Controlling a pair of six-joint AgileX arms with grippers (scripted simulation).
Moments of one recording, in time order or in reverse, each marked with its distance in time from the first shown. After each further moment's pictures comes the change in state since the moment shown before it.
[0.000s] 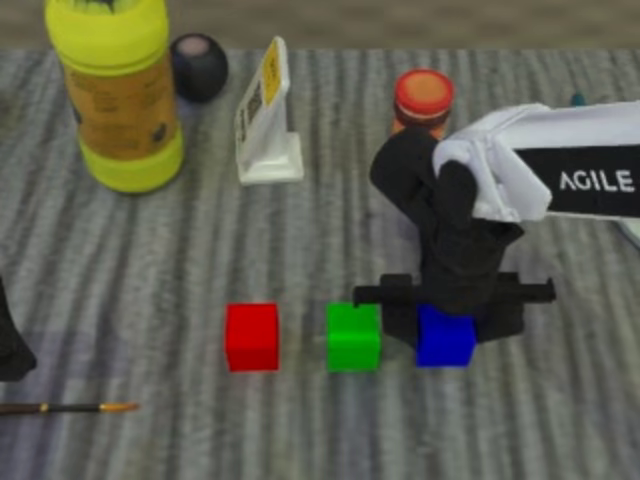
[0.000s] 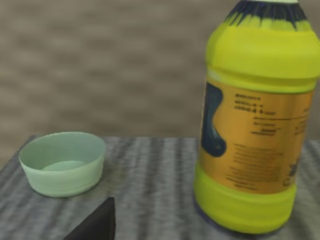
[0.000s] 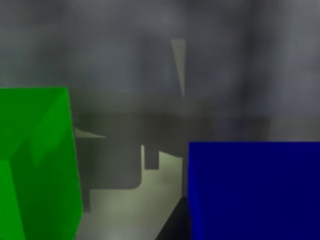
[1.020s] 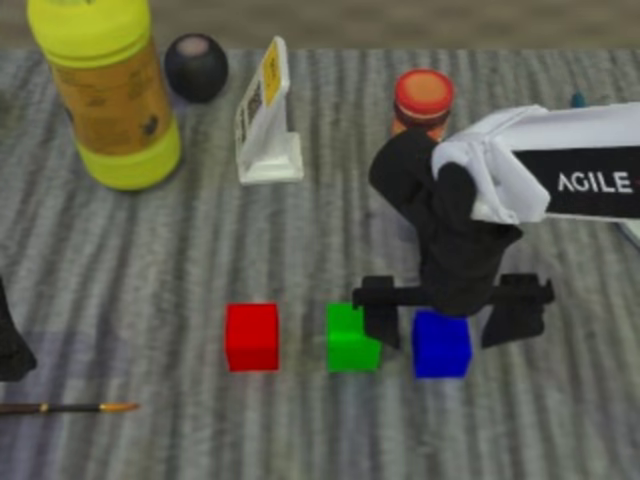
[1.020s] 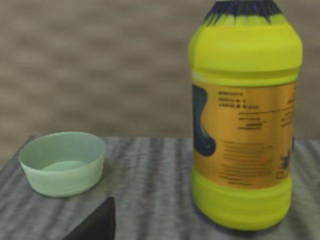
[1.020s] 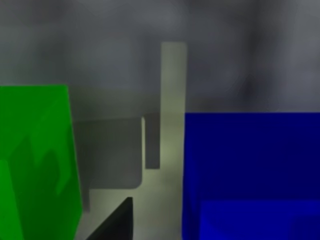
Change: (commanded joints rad) left arm 0.000 0.000 0.000 0.000 0.000 0.000; right arm 0.000 0.000 0.000 0.000 0.000 0.000
